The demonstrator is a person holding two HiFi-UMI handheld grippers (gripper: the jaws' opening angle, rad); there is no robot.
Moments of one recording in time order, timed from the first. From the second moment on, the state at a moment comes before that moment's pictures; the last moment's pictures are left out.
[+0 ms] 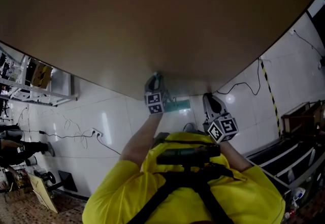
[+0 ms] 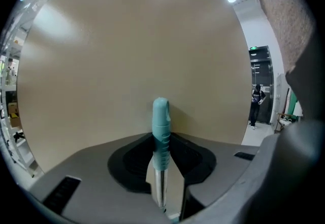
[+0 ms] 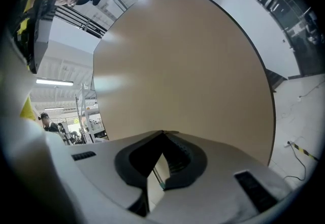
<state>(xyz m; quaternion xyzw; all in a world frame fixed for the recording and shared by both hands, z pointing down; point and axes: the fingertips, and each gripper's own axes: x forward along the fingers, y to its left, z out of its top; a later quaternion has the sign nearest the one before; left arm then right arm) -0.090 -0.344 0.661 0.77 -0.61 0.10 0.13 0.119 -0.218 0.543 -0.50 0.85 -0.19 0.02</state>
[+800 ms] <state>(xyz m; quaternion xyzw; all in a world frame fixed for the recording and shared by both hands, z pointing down) -0.143 -0.194 0.494 0.78 -0.62 -0.02 0.07 0.113 -0.241 0.536 -0.47 0.86 -0.18 0.03</state>
